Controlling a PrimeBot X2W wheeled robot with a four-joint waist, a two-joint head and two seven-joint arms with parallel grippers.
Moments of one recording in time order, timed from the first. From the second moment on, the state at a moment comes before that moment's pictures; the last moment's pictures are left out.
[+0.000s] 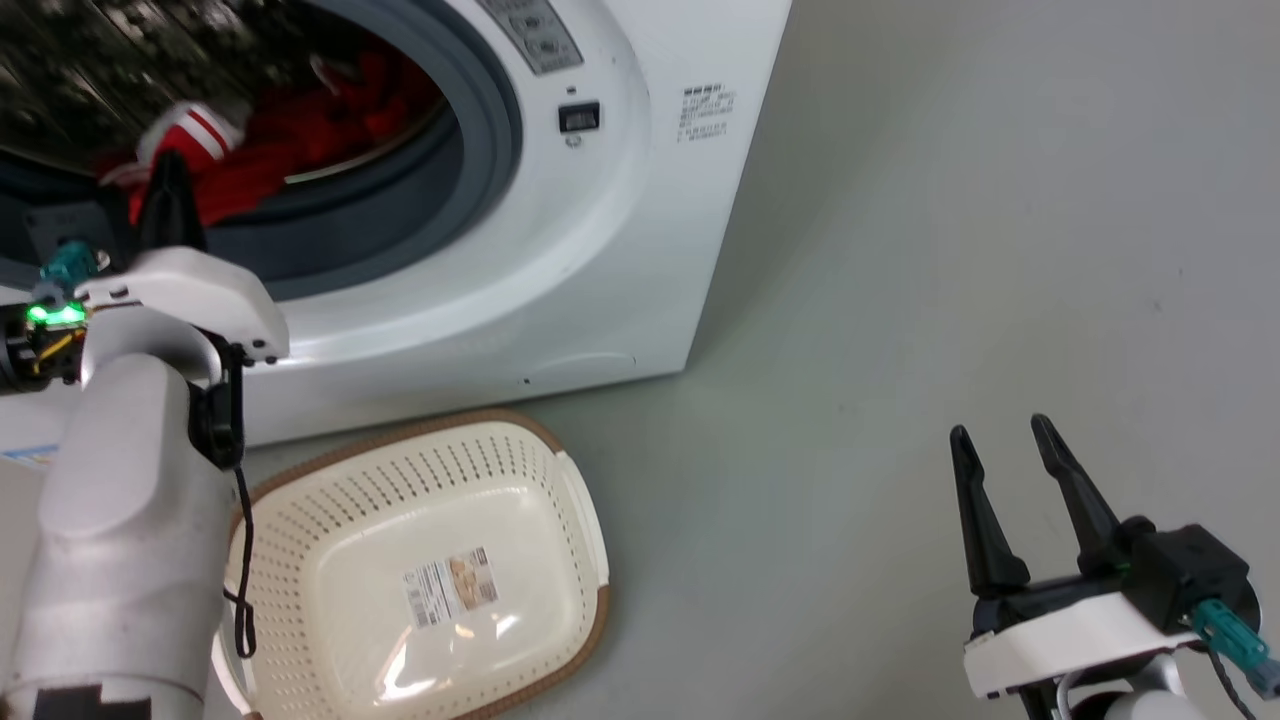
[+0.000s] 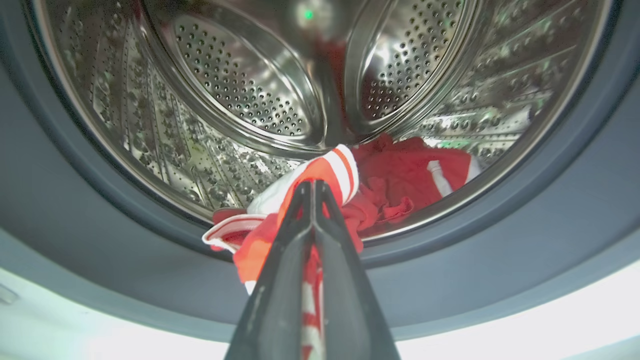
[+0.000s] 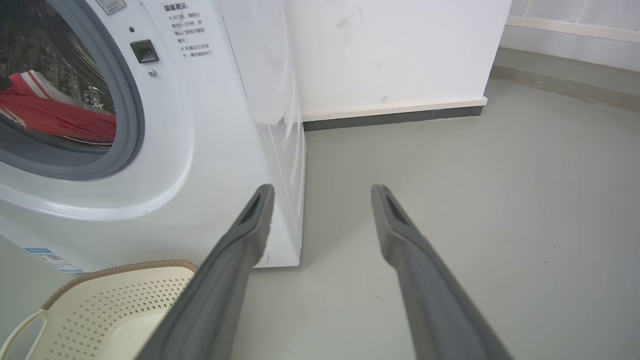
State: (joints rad) left arm -0.81 0.31 -0.06 0.84 -0.26 0.04 -0.26; right arm -0.02 -0.05 0.06 0.01 0.15 0.13 -0.19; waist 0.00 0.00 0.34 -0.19
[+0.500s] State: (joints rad) left arm -0.45 0.21 -0.01 0.41 -0.23 0.03 -0.26; right arm 0.10 -0.05 0.02 -0.06 0.14 0.13 -0.14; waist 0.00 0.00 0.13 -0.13
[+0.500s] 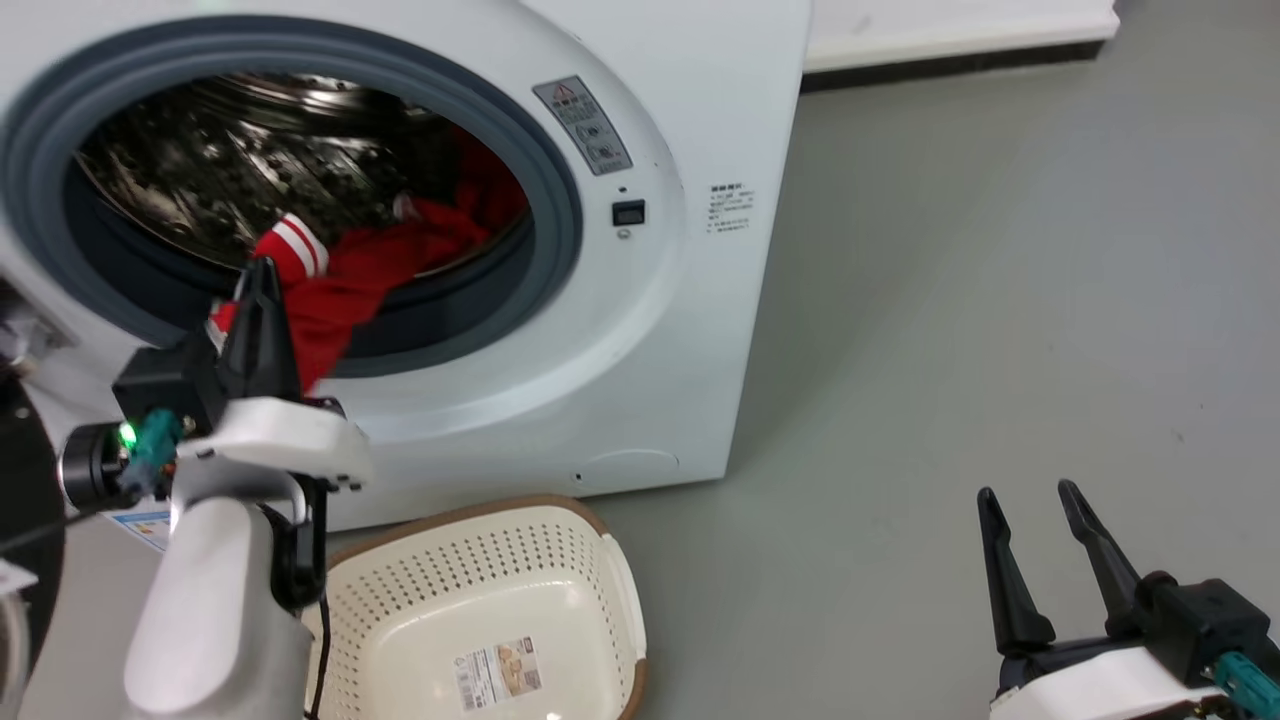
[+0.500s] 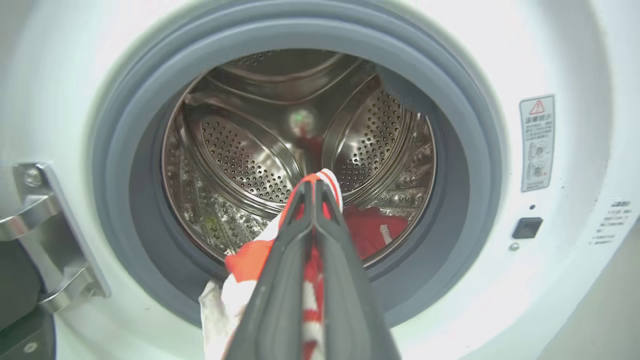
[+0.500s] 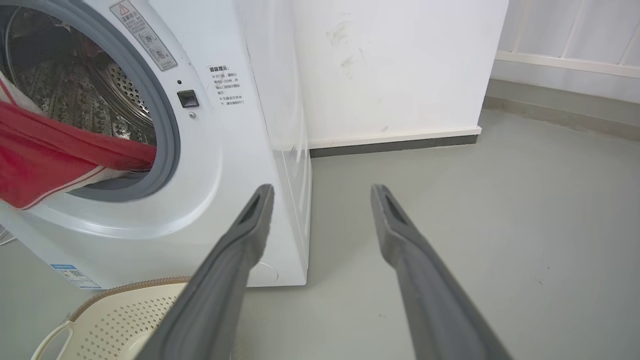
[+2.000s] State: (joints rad) left arm -0.06 0.07 -0.13 0.29 -0.32 0.11 -0.24; right arm 0.07 -0.05 0.07 -0.14 0.14 0.13 -0.10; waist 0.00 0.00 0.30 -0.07
